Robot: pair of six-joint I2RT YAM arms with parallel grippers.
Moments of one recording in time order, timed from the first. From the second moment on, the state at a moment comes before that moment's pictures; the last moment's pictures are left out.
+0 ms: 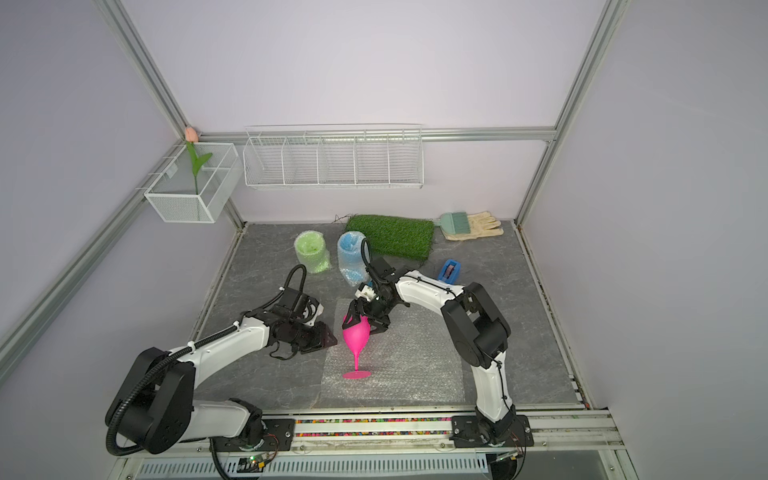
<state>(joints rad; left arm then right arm) -0.46 1.39 0.66 -0.49 0.43 -0.52 0.71 2.01 1.43 -0.72 -0.80 0.63</state>
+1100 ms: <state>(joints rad) -0.46 1.45 0.67 -0.47 0.43 -0.49 0.74 1.86 1.46 -0.82 -0.50 0.73</state>
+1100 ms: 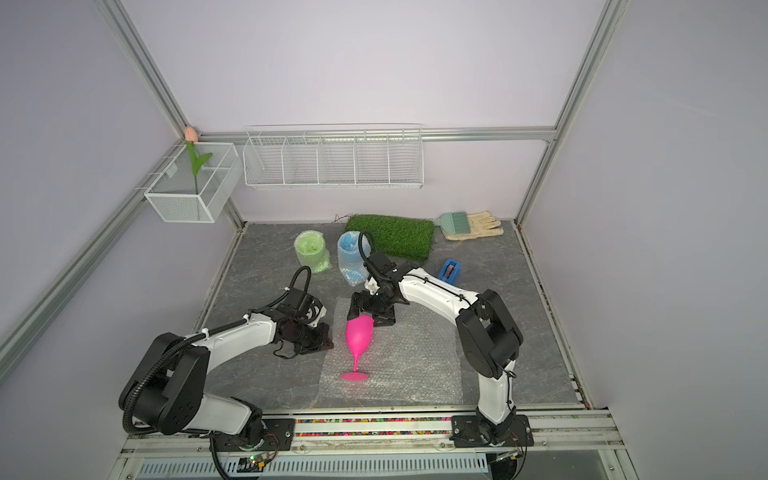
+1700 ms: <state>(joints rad) -0.49 1.30 0.78 -0.54 0.46 -0.48 0.74 1.78 1.19 -0.68 -0.41 0.73</state>
